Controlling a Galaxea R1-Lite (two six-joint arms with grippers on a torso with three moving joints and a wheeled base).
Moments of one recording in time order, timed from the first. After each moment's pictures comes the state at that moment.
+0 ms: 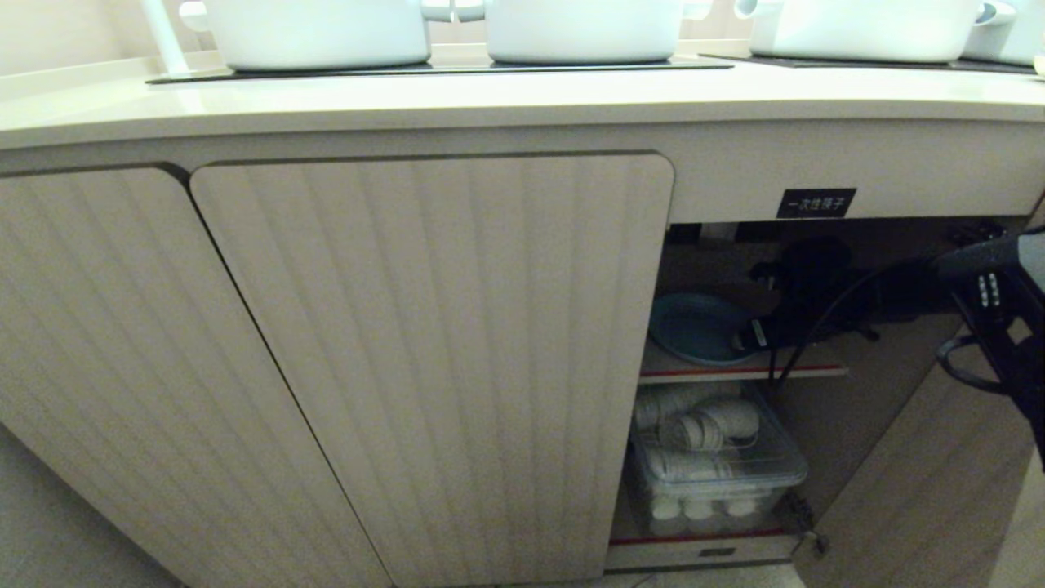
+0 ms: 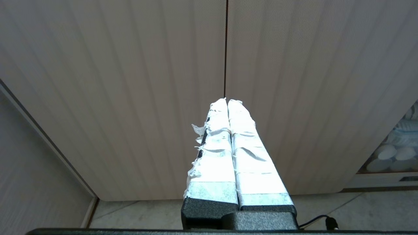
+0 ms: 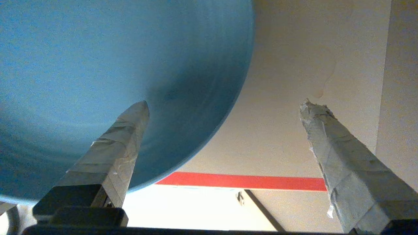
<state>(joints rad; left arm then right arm) 0.00 0.00 0.00 0.00 0.00 0.00 -0.02 2.40 -1.78 0.15 -0.04 -0.20</state>
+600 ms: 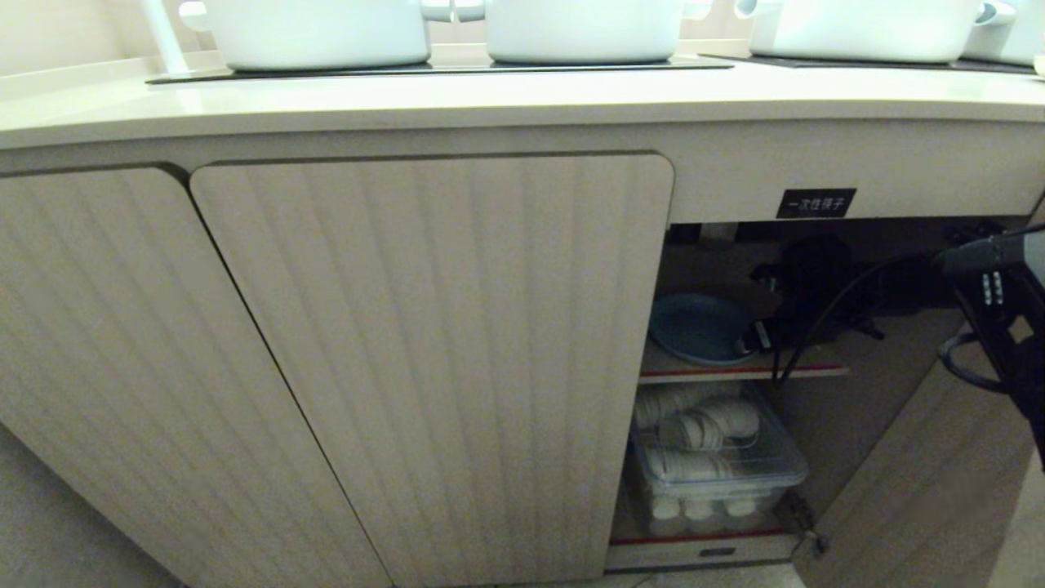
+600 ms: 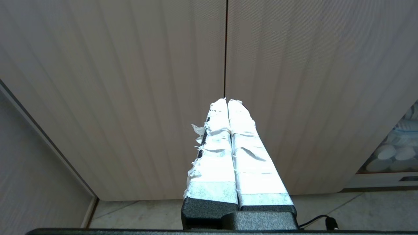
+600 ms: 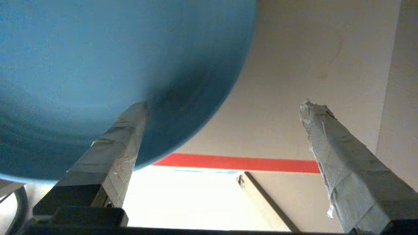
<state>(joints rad) 0.00 0.00 0.00 0.00 0.00 0.00 -0.03 2.40 -1.82 0.25 -0.04 -0.20</state>
